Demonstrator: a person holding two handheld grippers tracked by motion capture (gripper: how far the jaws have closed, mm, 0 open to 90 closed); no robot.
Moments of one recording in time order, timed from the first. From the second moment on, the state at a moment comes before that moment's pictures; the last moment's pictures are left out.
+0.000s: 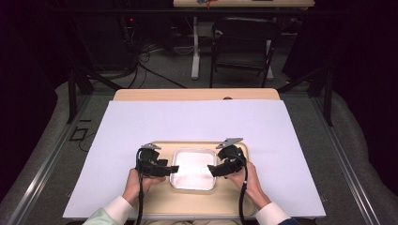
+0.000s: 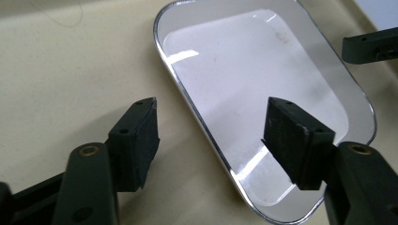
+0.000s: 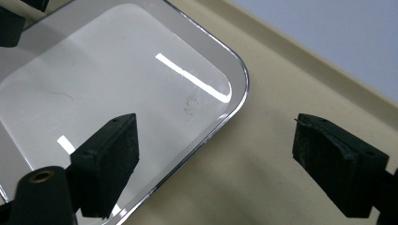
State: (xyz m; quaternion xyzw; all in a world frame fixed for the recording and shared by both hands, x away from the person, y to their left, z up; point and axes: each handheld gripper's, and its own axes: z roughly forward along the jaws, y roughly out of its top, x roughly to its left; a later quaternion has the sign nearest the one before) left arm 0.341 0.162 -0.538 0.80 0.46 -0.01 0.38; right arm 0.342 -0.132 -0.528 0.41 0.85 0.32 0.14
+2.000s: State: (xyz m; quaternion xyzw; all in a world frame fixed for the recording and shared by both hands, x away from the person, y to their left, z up) left arm 0.264 0.289 -0.483 0.75 0.40 0.21 0.48; right arm 0.238 -0.265 -0.471 0.40 0.71 0.47 0.33
